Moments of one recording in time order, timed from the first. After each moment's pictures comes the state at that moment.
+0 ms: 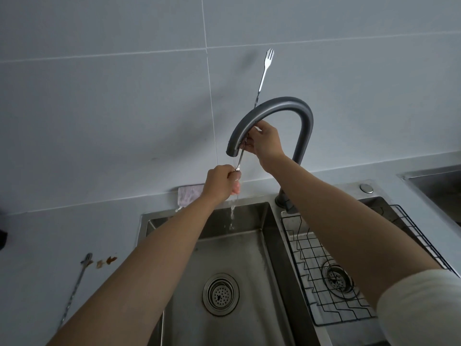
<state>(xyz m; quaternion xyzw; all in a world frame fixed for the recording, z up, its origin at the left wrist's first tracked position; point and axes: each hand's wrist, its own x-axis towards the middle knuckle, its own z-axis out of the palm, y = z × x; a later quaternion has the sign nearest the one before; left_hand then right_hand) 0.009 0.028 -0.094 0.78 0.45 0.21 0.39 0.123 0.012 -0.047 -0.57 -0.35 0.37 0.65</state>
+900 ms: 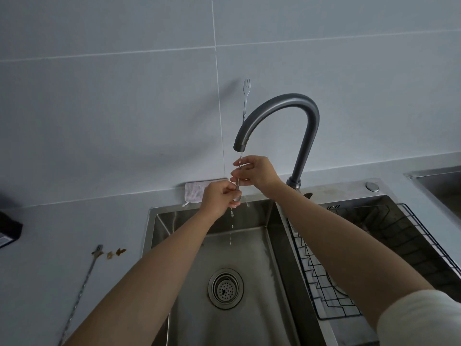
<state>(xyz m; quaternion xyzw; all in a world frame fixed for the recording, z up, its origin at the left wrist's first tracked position) -0.025 0.014 -0.125 0.71 0.45 0.23 0.50 0.096 -0.016 -0.091 -0.64 -0.39 0.43 0.50</state>
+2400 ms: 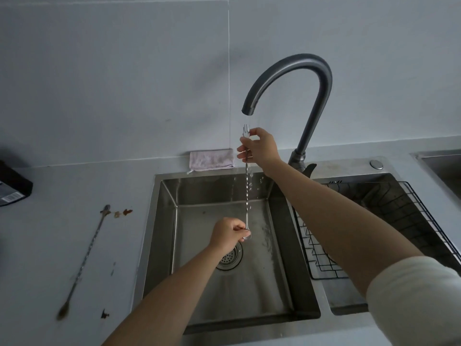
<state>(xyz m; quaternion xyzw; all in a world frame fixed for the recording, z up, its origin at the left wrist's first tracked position) -0.073 -0.083 -0.232 0.71 0.46 0.12 0.52 0.074 -0.027 -0.100 -0.68 -0.34 0.40 0.51</state>
